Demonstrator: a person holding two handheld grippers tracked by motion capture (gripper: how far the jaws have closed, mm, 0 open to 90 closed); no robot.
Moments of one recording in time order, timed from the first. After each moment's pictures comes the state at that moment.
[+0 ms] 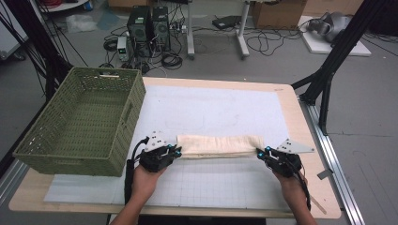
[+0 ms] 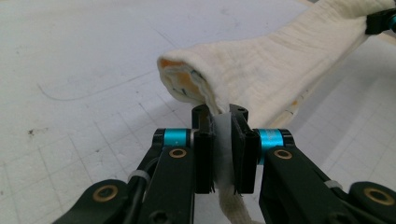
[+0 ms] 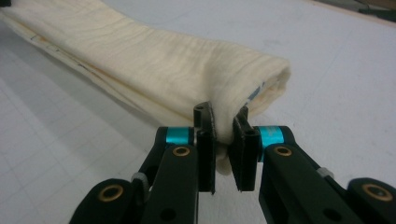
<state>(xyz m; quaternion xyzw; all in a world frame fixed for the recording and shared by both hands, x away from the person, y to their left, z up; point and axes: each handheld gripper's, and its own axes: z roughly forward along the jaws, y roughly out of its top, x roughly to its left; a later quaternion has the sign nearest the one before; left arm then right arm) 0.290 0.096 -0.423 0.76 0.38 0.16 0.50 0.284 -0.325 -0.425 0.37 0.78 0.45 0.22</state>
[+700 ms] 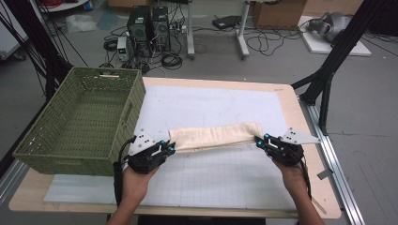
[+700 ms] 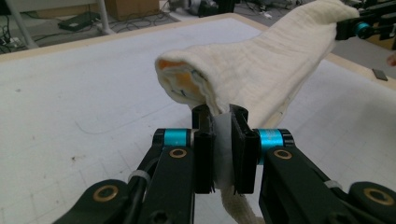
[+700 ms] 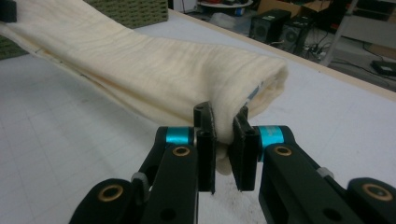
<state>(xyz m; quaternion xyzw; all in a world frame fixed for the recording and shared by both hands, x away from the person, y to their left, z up) 0.265 0.114 -0.381 0.74 0.36 0.20 0.53 0.301 -0.321 -0.392 0.31 0.77 0.51 0.23</state>
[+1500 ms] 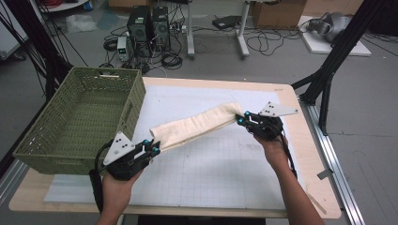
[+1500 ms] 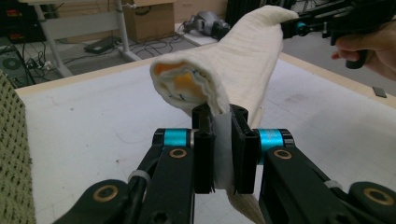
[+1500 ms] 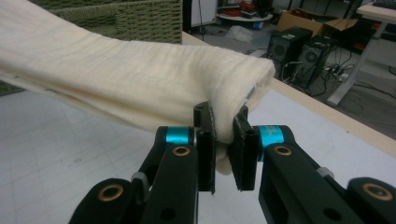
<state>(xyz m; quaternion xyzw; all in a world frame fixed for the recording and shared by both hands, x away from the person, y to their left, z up) 0.233 0.144 -0.350 0.72 0.36 0.24 0.55 0.363 -0.268 -0.359 0.27 0.78 0.53 0.22</state>
